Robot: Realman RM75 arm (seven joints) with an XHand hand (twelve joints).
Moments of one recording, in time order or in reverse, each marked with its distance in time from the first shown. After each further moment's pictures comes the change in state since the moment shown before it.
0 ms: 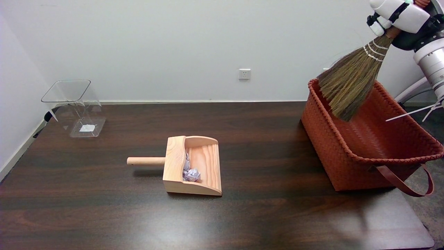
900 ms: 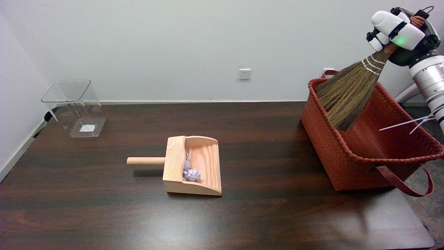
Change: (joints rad) arm 0.017 -0.001 -0.059 0.192 0.179 -0.133 -0.106
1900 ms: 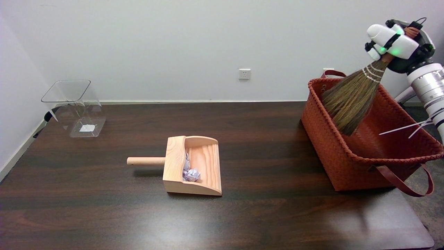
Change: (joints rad) arm 0.039 0.023 -0.050 0.150 0.024 -0.091 -0.084
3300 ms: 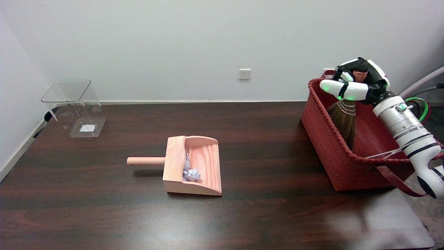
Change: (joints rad) arm -0.090 -0.087 -0.154 0.005 0.072 -0.199 -0.525
